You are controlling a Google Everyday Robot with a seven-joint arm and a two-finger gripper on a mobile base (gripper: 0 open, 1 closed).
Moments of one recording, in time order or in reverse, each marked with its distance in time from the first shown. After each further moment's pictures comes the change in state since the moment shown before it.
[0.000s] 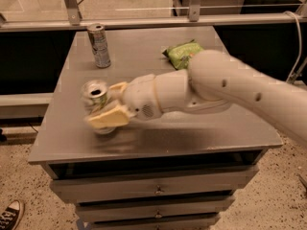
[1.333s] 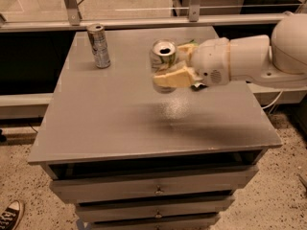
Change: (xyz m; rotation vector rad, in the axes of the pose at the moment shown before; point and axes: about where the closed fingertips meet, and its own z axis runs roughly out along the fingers) arm -0.012 -0.082 -0.159 0.270 0.021 -0.083
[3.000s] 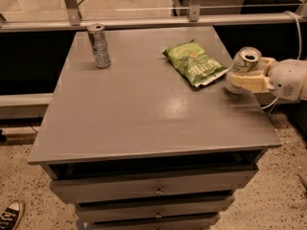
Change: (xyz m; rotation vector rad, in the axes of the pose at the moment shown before) arm 0.127 -0.114 -0.156 0.342 -0.053 0.126
